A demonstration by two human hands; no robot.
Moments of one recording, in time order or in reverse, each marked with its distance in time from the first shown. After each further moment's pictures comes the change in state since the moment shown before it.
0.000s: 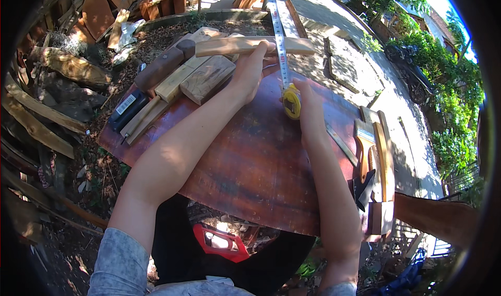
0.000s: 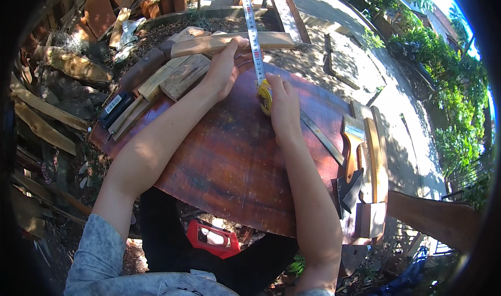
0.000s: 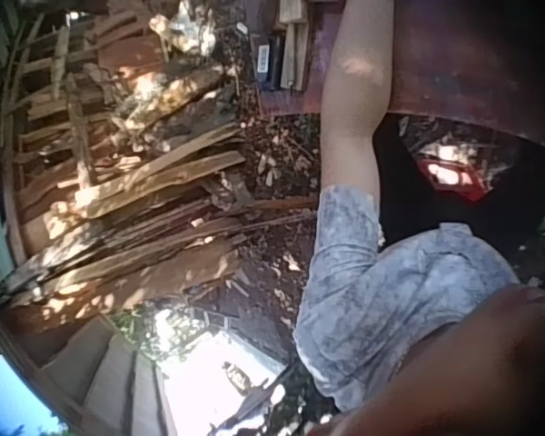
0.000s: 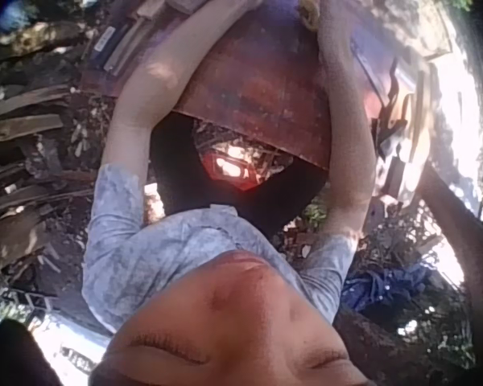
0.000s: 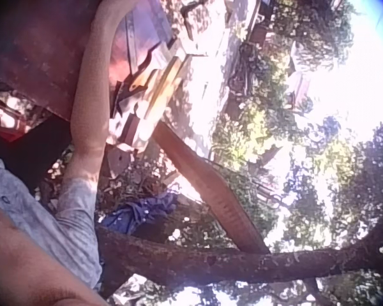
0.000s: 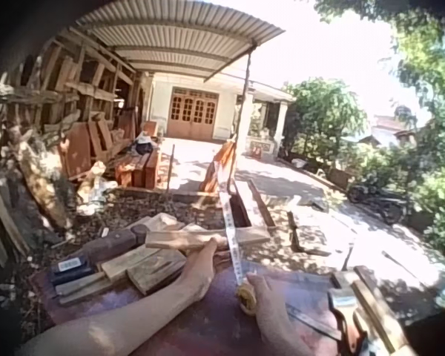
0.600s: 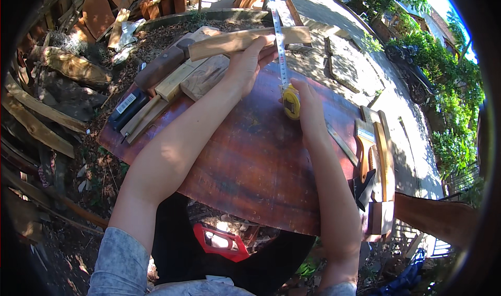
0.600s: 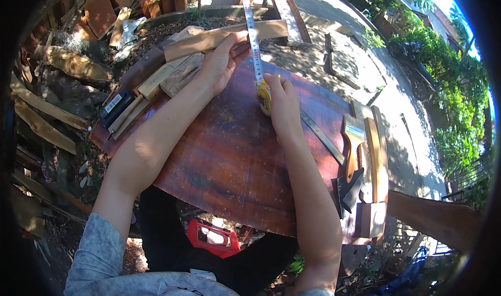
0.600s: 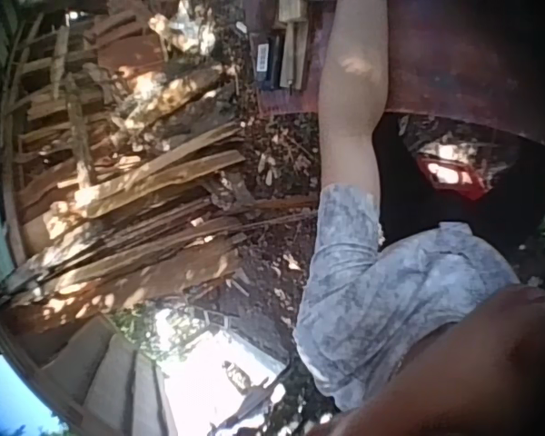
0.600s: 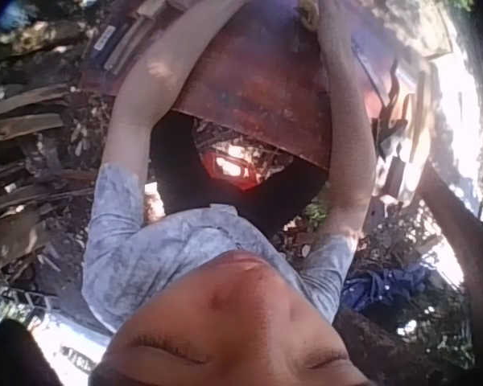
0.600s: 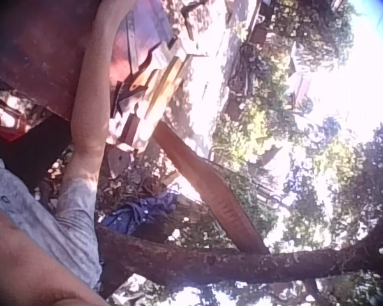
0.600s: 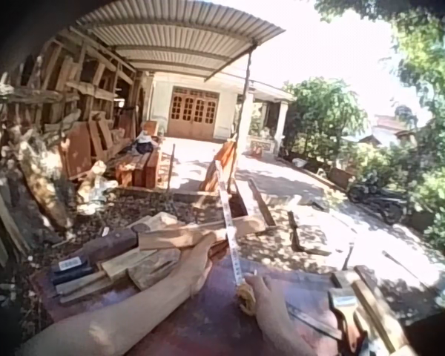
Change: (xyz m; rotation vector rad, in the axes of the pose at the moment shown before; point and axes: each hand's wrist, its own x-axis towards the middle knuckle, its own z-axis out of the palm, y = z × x) left_hand -0.001 0.017 0.002 -0.087 0.070 0.007; right_hand -0.003 -0.006 0.002 -0.028 -0.011 0.017
